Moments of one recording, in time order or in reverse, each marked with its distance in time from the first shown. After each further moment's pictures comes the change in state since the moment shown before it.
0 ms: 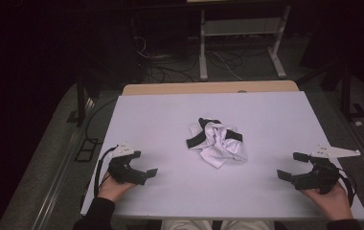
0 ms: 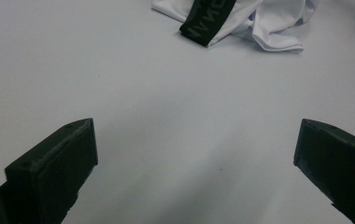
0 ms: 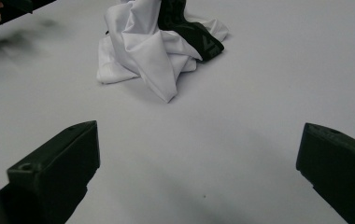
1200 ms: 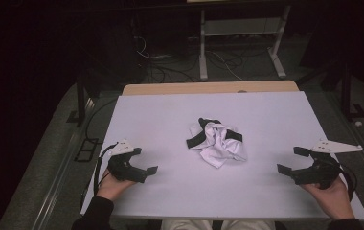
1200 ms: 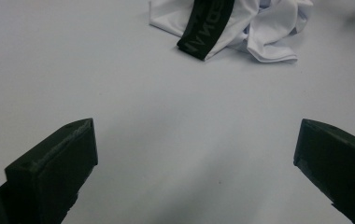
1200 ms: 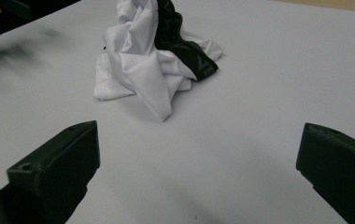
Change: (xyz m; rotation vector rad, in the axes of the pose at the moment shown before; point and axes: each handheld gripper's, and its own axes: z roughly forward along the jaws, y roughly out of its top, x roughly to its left) left arm 0.000 0.011 -0.004 -0.026 -0.003 0.029; right arm -0.001 0.015 -0.001 -0.030 -0.011 -0.020
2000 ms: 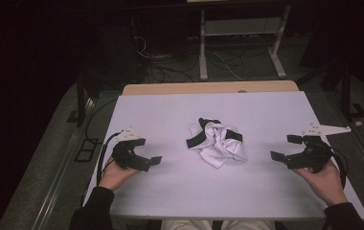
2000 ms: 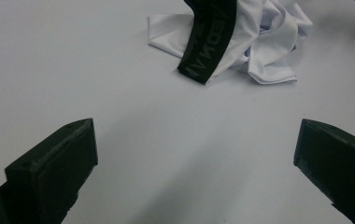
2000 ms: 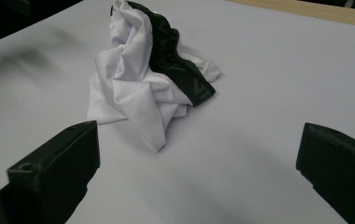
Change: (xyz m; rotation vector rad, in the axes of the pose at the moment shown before) left arm 0.008 0.034 0.012 0.038 -0.028 0.006; right arm -0.007 0.038 0.019 0.041 0.007 0.000
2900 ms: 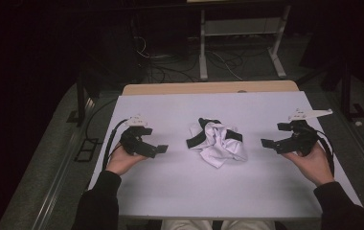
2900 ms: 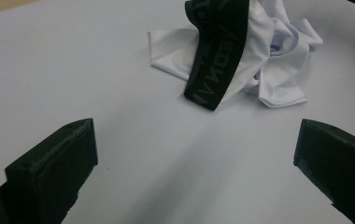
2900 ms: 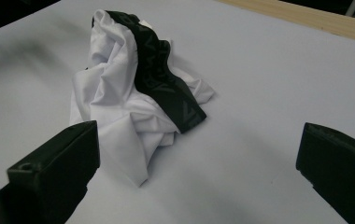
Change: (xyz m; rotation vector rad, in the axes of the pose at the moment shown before) left arm 0.015 0.032 0.024 0.027 -0.035 0.005; right arm -0.012 0.034 0.033 0.044 0.002 -0.032
